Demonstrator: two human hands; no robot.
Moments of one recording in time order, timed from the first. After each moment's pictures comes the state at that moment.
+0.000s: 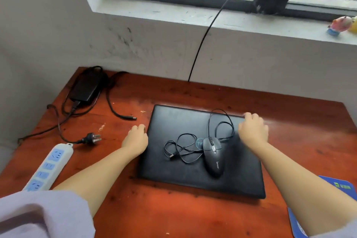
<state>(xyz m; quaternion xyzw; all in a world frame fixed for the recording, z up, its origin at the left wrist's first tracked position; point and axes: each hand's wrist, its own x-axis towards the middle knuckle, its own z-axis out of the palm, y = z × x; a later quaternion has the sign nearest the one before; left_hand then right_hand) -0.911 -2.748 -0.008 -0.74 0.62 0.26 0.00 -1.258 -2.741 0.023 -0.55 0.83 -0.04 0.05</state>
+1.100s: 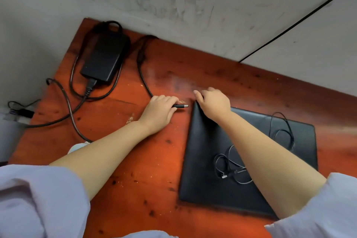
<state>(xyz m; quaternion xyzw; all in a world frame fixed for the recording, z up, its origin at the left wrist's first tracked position) -0.825 -2.845 -0.051 -0.53 0.81 0.22 -0.11 -1.016 -2.878 -0.036 -0.72 0.67 0.04 0.14</state>
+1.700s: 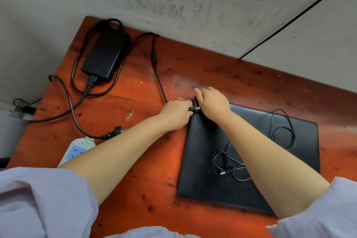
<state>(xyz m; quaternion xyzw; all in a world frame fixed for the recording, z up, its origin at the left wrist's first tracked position) -0.874 -2.842 -0.017 -0.55 0.76 0.34 0.02 -1.016 -2.869 -0.032 -0.72 0.67 -0.01 0.18</state>
